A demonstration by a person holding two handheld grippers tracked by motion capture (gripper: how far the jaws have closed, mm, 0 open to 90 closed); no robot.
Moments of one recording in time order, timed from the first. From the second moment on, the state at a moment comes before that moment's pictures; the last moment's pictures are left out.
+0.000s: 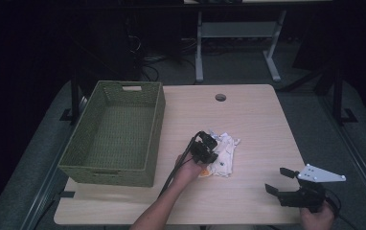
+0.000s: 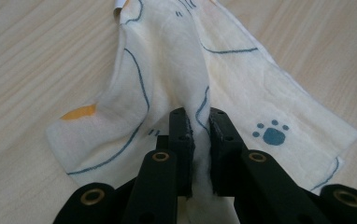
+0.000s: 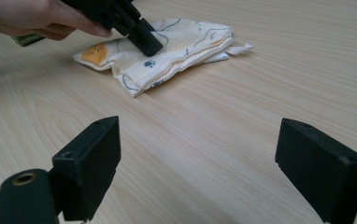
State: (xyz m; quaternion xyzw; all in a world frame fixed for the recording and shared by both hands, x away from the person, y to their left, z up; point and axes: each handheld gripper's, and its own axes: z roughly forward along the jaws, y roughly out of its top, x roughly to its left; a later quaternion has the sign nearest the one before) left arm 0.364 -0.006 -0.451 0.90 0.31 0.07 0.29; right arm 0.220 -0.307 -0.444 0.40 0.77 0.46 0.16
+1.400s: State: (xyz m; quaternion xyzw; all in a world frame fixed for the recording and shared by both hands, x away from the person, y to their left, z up) left arm 0.351 0.064 -0.380 0.81 0.36 -0.12 0.44; right arm 0.219 -0.313 -0.445 0.41 0.76 0.47 0.16
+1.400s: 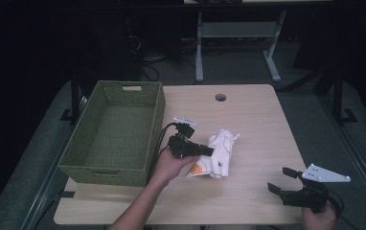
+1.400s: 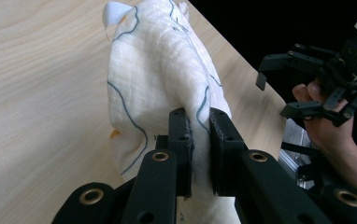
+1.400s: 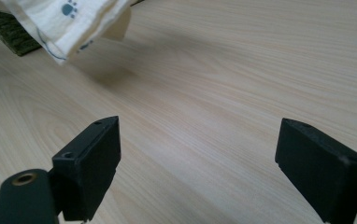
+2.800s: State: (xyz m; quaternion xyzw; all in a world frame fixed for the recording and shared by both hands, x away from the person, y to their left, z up) left arm 0.348 0.150 -0.323 0.77 0.38 -0.13 0.50; right arm 0.223 -0.306 -0.449 0.42 0.77 0.45 0.16
